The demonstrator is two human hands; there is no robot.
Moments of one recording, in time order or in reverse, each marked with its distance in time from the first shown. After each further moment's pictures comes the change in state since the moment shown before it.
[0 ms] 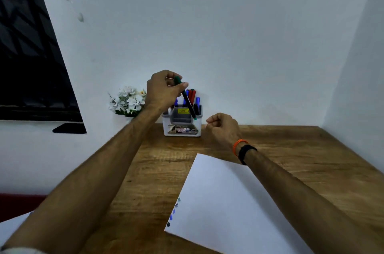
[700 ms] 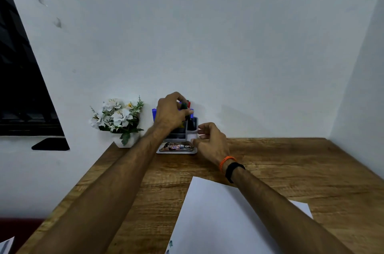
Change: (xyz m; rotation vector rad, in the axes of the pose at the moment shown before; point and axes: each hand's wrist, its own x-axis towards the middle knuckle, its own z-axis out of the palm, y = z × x) left_hand 0.033 -0.052 0.060 0.255 -0.160 -0.022; right_hand 0.035 0.012 0.036 0.081 -0.033 0.020
